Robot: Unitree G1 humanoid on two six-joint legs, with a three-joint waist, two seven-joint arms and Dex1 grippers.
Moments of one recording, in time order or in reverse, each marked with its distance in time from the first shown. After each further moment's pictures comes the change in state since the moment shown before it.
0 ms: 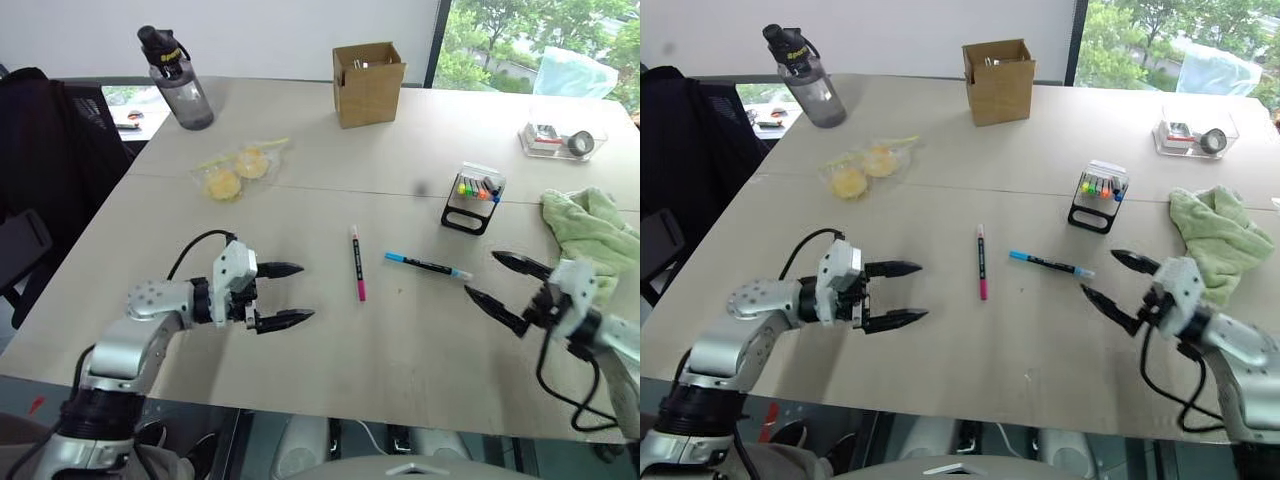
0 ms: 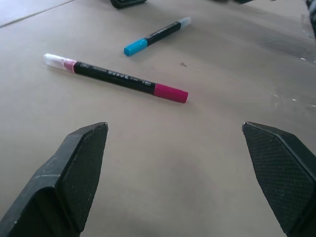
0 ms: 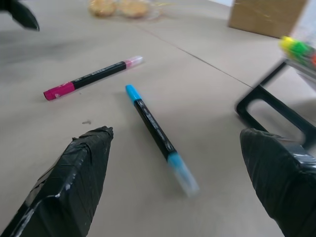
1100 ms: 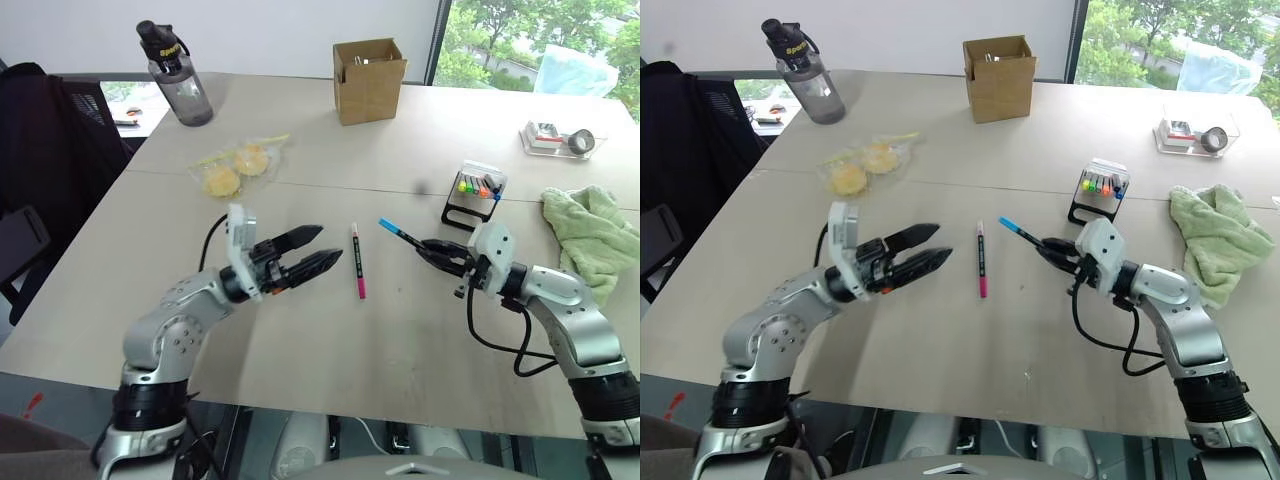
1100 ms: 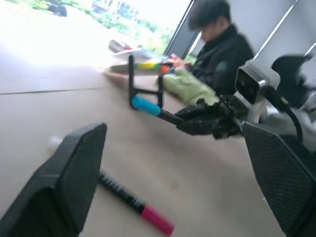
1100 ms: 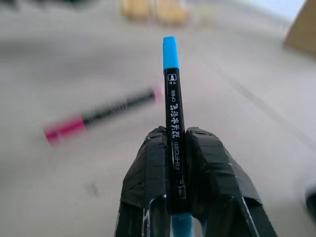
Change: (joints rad) left arm -0.115 -0.373 0.135 -0.087 -0.376 0.379 0.455; right arm -0.206 0.089 0.167 -0.125 -0.021 0.193 -0.110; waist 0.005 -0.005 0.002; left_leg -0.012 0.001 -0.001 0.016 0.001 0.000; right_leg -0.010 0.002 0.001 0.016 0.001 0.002
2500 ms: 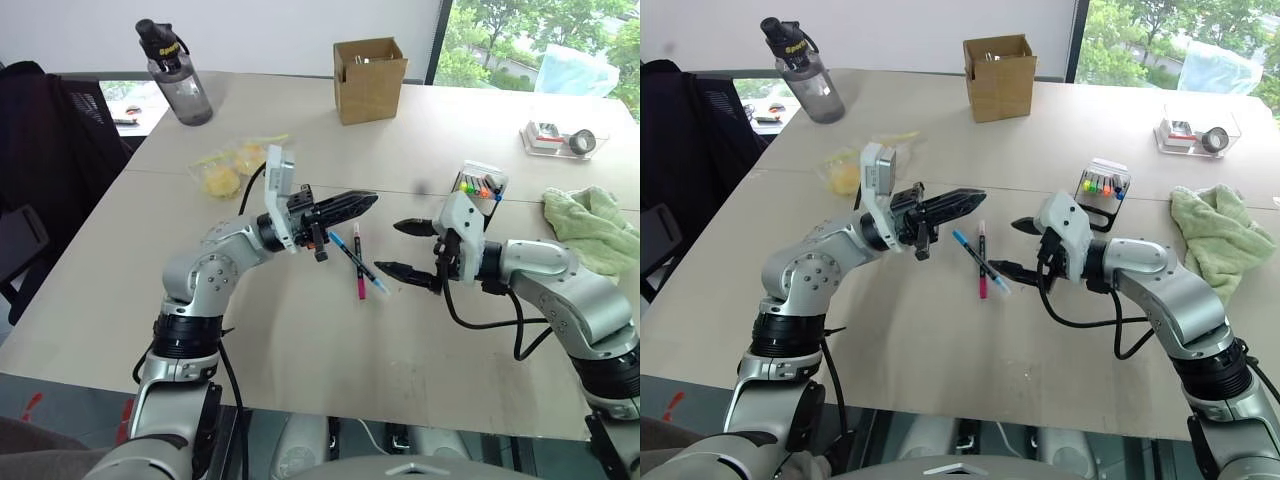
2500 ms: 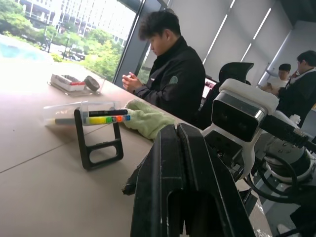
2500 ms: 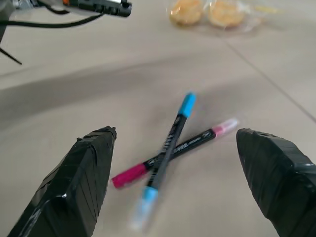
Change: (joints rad) left arm -0.277 0.022 -0.144 0.141 0.081 -0.022 -0.142; right arm -0.215 -0.143 0.173 -0.178 0.103 0.489 -0.059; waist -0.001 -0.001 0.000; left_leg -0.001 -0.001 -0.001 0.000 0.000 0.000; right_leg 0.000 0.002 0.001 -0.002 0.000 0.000
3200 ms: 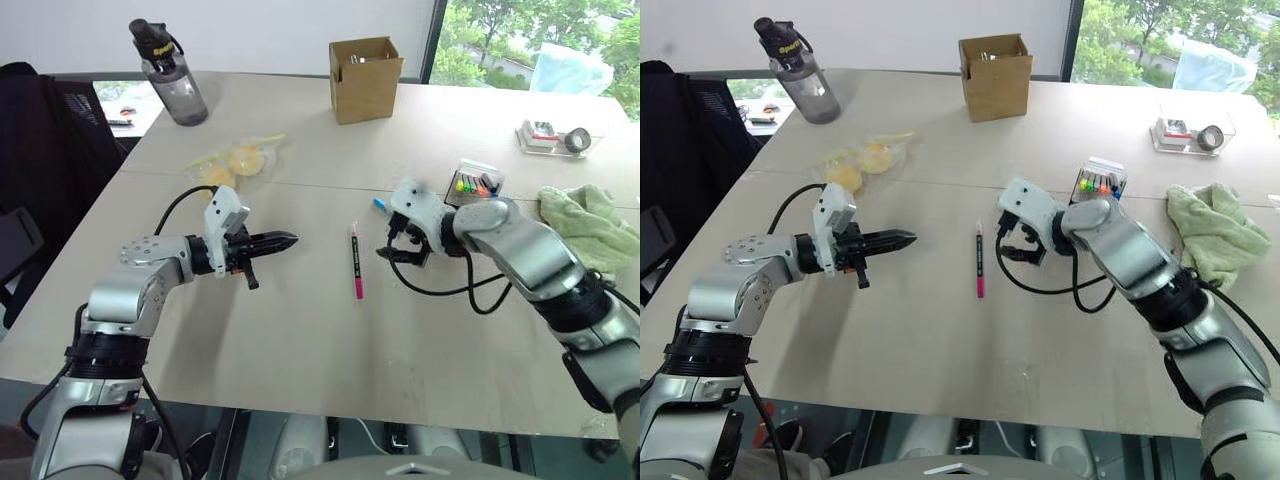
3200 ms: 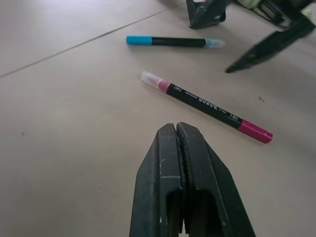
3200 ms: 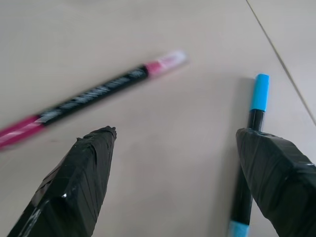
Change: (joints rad) left arm 0.158 0.332 0.005 0.114 0.311 -0.170 -0.142; right arm -0.415 0.073 0.297 0.337 -0.292 0.229 -0.049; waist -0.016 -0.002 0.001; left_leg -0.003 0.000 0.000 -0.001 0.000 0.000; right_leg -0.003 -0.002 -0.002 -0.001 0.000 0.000
